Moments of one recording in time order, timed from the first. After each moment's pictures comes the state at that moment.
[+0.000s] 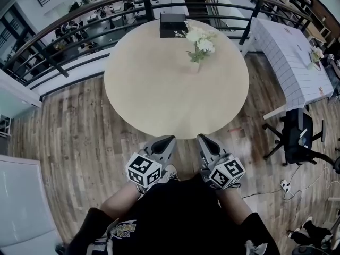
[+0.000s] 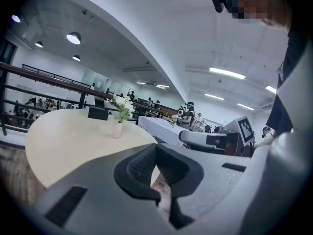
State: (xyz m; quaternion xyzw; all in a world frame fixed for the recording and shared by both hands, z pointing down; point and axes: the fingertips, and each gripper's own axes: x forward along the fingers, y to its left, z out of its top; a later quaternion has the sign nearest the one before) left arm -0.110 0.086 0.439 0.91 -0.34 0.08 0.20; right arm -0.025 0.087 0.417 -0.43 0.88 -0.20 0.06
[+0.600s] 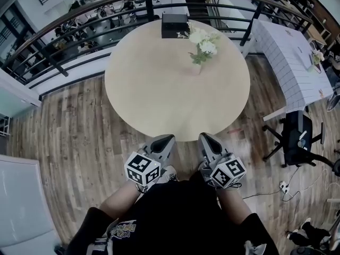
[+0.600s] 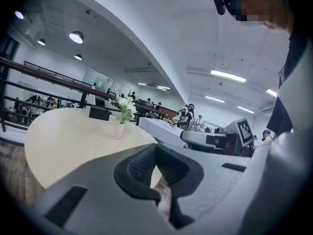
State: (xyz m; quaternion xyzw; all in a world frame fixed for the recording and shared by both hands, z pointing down) left arm -0.120 0.073 0.441 0.91 -0.34 0.06 0.21; right arm -0.024 0.072 0.417 -0.44 0.87 -0.20 0.06
